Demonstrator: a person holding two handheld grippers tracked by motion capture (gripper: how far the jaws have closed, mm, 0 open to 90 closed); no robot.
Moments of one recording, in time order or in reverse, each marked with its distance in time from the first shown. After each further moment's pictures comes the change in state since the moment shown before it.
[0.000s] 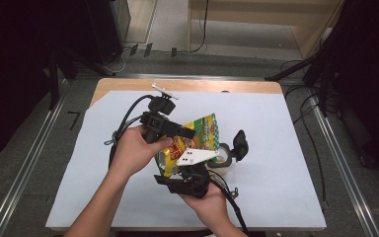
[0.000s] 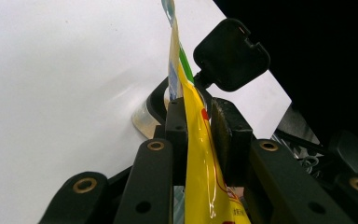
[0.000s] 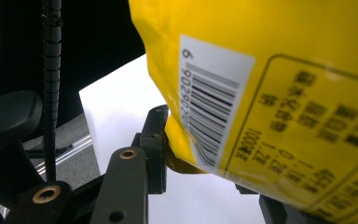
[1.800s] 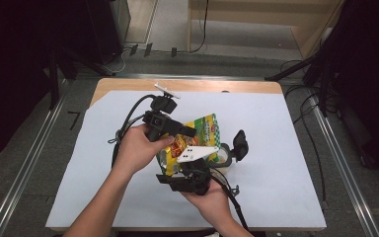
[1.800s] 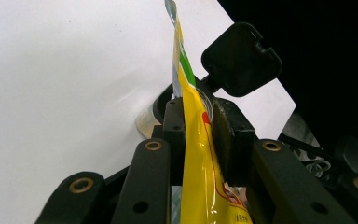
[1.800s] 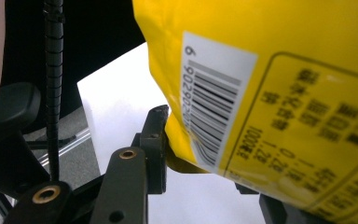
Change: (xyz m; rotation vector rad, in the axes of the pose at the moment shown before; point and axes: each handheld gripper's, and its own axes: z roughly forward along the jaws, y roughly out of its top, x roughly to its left) left arm 0.008 0.004 0.010 -0.001 -0.003 -0.022; right arm -0.008 0.003 0.000 0.054 0.009 0.023
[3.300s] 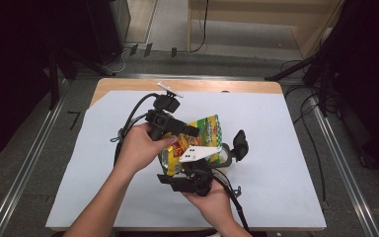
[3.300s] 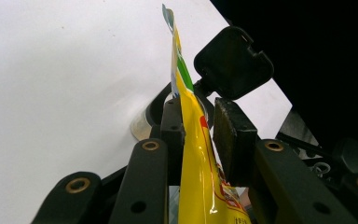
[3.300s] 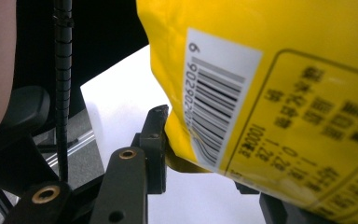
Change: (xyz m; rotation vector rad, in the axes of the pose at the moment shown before) left arm -0.006 0.004 0.001 0.001 -0.006 0.022; right arm 0.002 0.001 -0.006 -0.012 -0.002 0.011
